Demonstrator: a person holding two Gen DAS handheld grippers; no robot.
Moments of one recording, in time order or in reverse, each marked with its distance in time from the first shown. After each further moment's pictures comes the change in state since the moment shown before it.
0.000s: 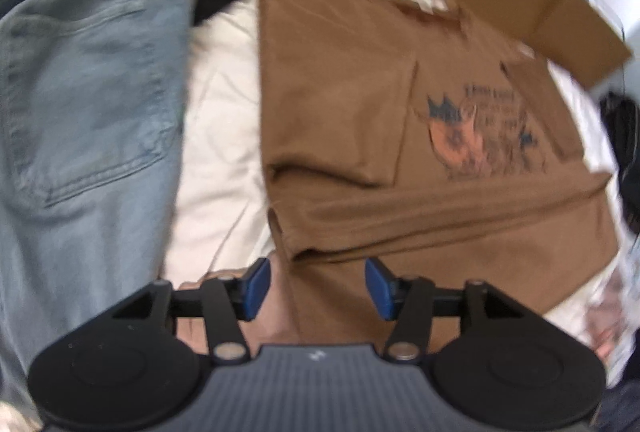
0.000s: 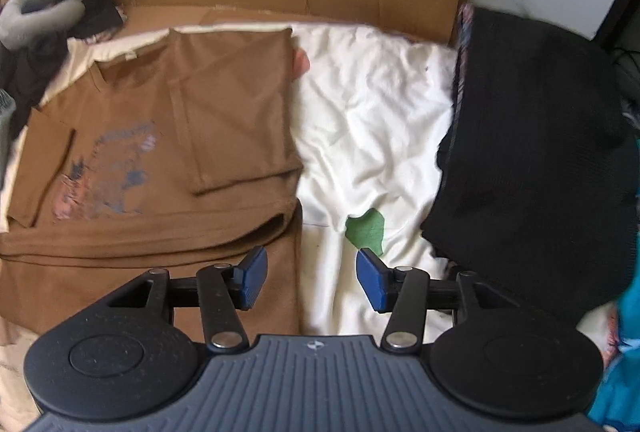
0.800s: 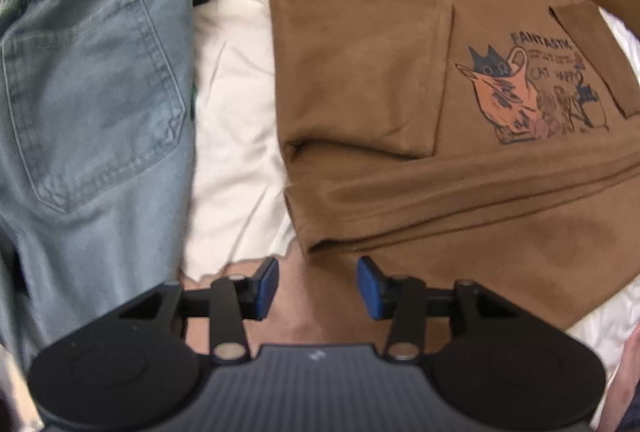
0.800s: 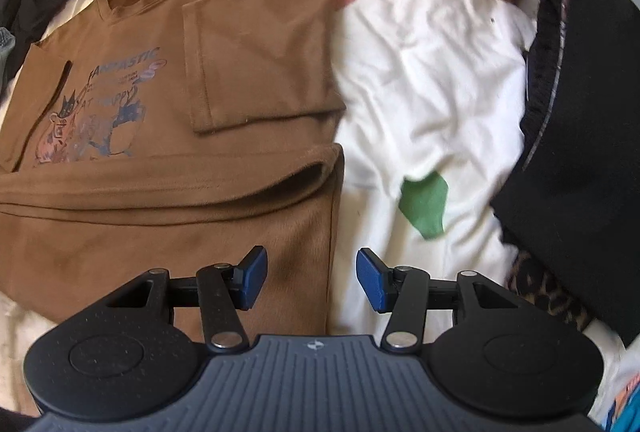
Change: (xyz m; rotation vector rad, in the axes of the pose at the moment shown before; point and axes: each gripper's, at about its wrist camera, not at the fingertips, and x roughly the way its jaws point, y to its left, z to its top) left arm 0.023 -0.011 0.005 -0.017 0.107 0.172; right arm 0.057 0.024 -0.015 -0.091 0.081 0.042
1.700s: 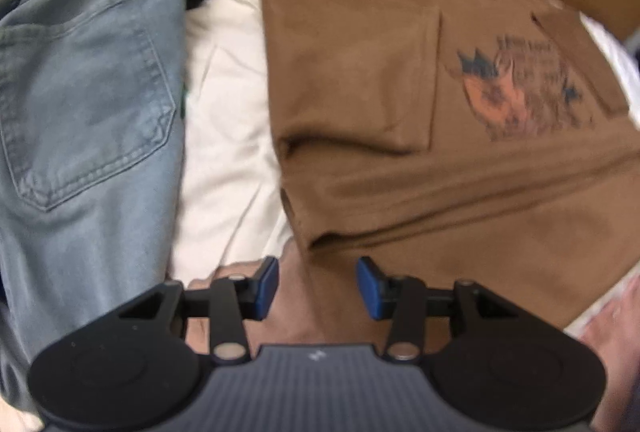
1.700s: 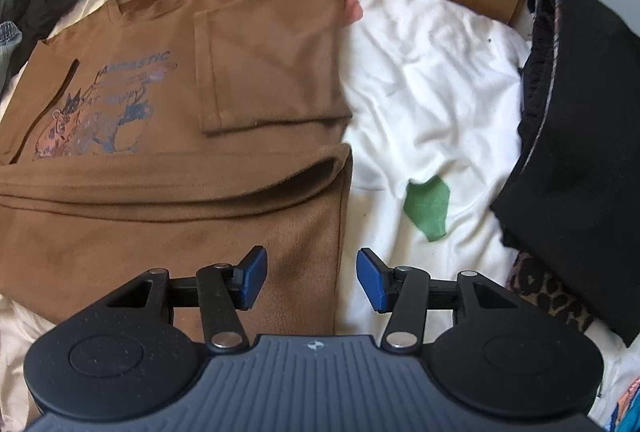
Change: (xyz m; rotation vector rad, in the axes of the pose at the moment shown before) left arm 0.007 0.006 -0.009 0.044 -0.070 -0.041; right arm 0.000 0.010 -0.018 -0.038 -0.052 -0.041
